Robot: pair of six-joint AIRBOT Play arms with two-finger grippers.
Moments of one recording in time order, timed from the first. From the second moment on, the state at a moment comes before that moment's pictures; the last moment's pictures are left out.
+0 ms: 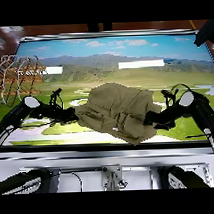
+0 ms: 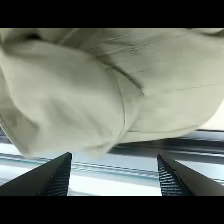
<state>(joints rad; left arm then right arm) -0.14 -1.27 0.83 0.83 -1.06 -1.37 0.01 -1.10 0.80 -1.17 1.33 1.66</state>
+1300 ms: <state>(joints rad) -0.10 -1.23 1.55 0.82 -1.03 -1.29 0.00 -1.05 1.47 -1.16 1.05 1.69</state>
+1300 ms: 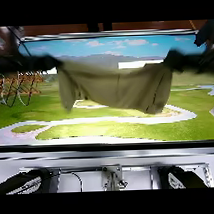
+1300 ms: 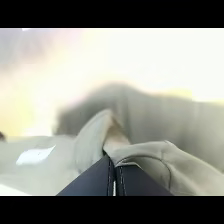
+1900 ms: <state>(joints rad) -0.10 -1.12 1.98 0.82 -1.25 -1.38 -0.04 -1.28 2.06 -1.04 1.19 1.72</state>
